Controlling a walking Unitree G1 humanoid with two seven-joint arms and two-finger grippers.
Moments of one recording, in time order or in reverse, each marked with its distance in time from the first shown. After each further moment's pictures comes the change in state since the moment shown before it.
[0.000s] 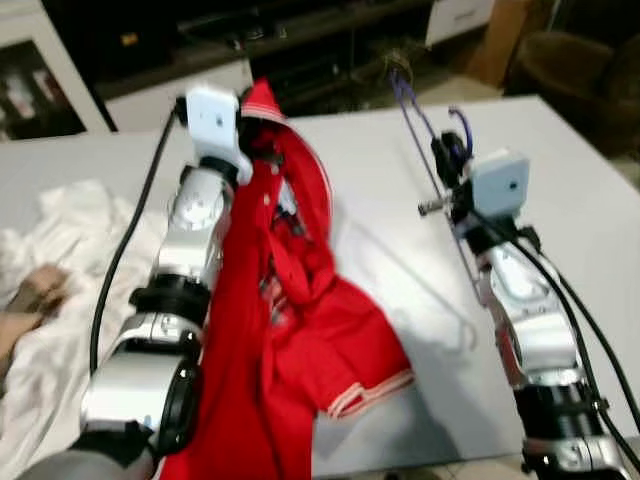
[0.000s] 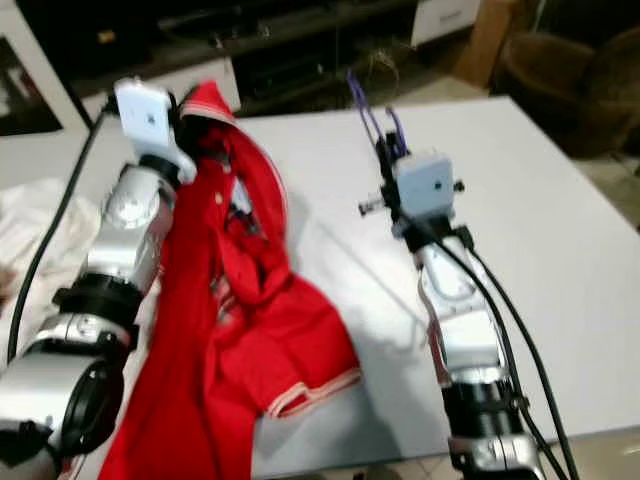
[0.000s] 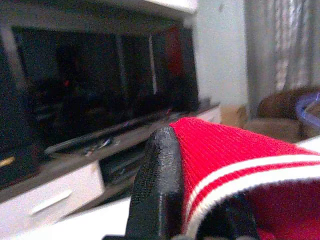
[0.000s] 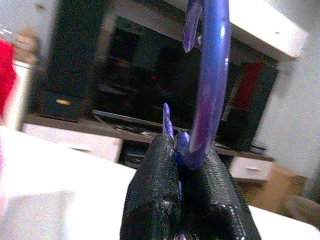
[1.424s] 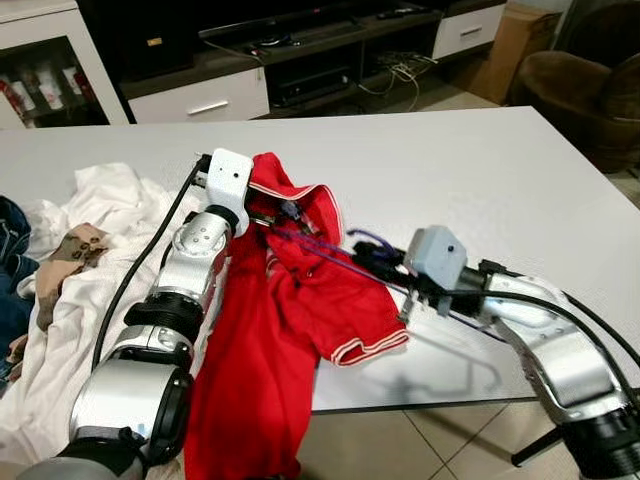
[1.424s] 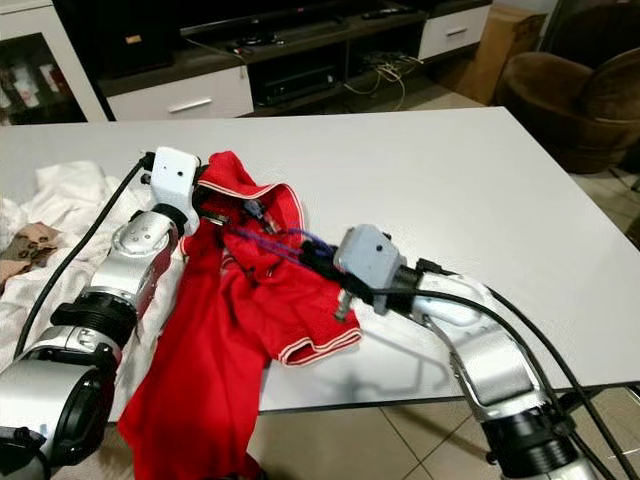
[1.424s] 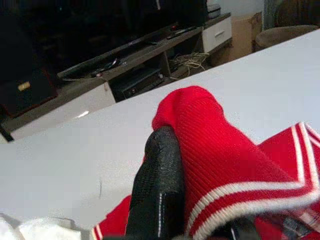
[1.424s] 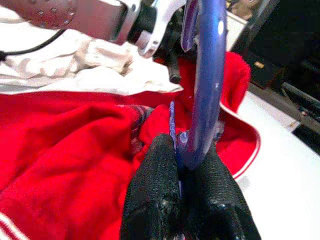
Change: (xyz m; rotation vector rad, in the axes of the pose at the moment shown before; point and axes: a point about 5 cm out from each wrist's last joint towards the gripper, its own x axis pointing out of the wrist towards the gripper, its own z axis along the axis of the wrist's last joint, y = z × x) left arm -0.026 0.000 -0.060 0.097 0.354 -0.056; right arm -0.045 0.037 -0.011 -0.009 0.231 0.832
